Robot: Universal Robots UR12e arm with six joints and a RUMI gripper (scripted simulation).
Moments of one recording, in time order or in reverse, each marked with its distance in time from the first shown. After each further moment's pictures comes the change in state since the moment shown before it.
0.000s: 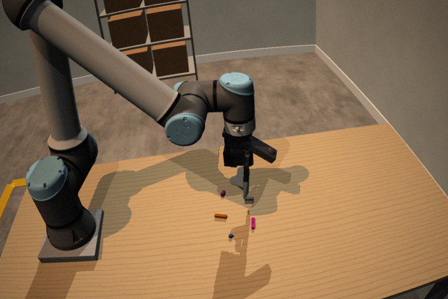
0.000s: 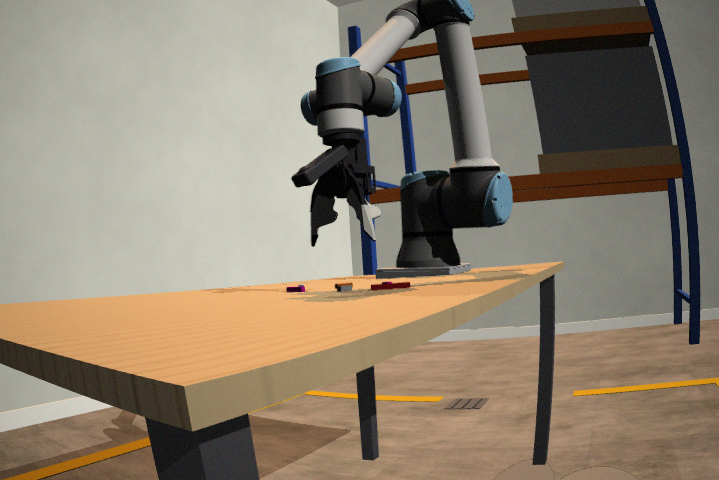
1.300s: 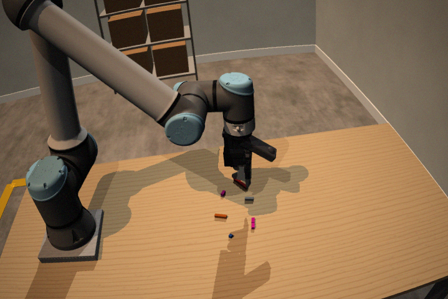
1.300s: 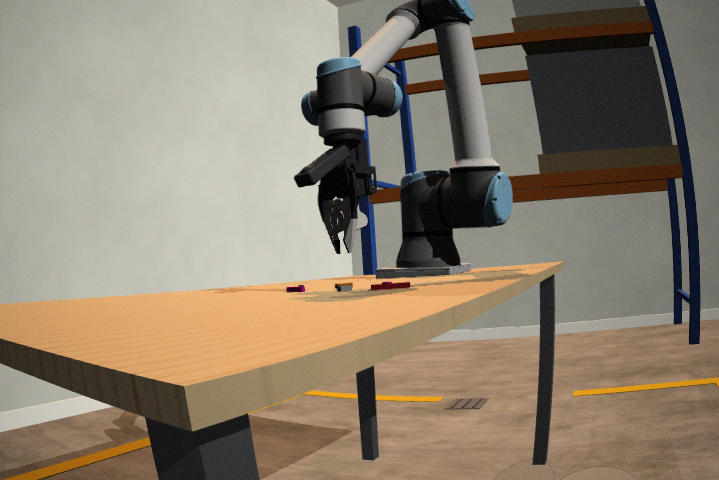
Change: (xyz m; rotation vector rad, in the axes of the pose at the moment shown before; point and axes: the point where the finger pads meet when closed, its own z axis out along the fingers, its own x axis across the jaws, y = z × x) arm -0.003 0.001 0.001 0.000 -0.002 -0.049
